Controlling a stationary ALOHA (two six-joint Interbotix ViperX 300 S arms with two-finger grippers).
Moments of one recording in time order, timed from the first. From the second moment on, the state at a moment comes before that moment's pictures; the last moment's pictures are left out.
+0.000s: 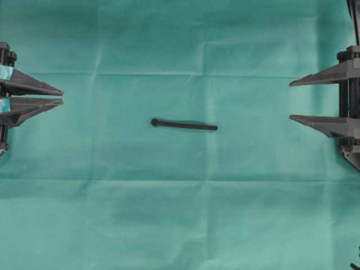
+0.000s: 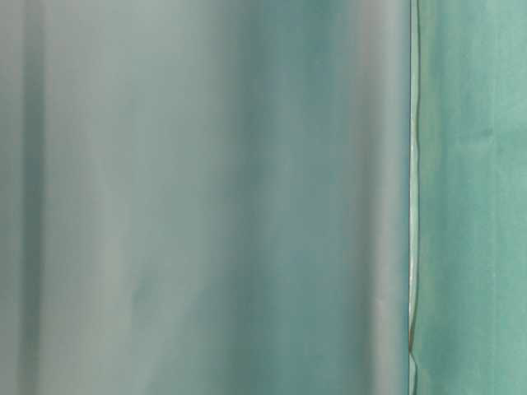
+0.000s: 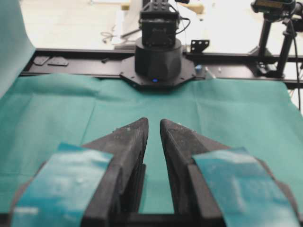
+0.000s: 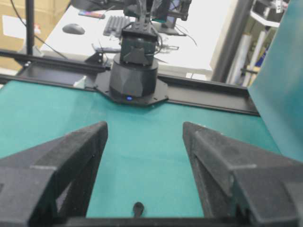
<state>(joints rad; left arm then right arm) 0.00 -0.96 1.17 0.00 -0.30 0.00 0.00 -0.96 1.17 0.00 -0.30 0.00</state>
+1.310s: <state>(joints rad) 0.02 -0.53 1.07 -0.02 -0.51 0.01 -0.01 -1.04 1.31 -0.01 -0.34 0.07</state>
